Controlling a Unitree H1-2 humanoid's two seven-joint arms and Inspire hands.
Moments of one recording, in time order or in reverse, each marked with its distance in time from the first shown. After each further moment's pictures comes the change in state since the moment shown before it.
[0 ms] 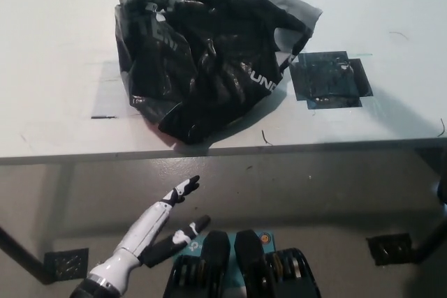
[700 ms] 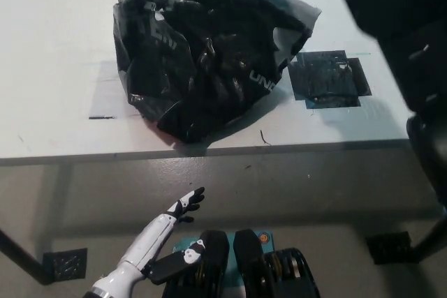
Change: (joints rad) left_arm 0.045 0.003 -0.036 -0.026 -0.004 -0.008 0.007; right_arm -0.240 0.092 0.349 0.672 -0.199 -0.062 -0.014
